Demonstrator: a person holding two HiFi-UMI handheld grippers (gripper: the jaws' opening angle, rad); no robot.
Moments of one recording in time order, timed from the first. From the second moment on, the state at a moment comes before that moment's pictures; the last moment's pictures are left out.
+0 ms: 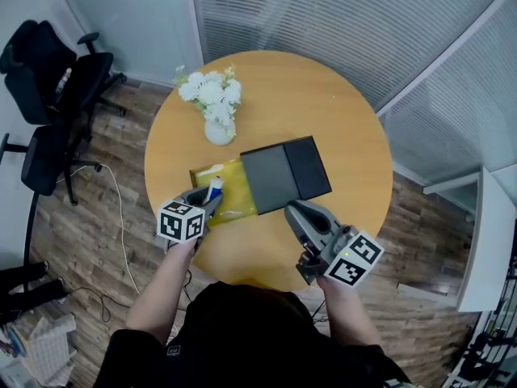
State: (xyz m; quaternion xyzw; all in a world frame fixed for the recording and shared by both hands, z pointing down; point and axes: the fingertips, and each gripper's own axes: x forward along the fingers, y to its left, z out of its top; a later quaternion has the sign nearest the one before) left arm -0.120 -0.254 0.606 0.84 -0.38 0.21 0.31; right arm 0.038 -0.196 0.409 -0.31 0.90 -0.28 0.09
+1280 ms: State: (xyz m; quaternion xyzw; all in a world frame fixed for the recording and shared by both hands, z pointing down) left arm -0.101 -0.262 0.702 0.77 -0.39 0.40 0.30; right arm 0.064 -0.169 0.422 -0.31 0.90 -0.30 0.10
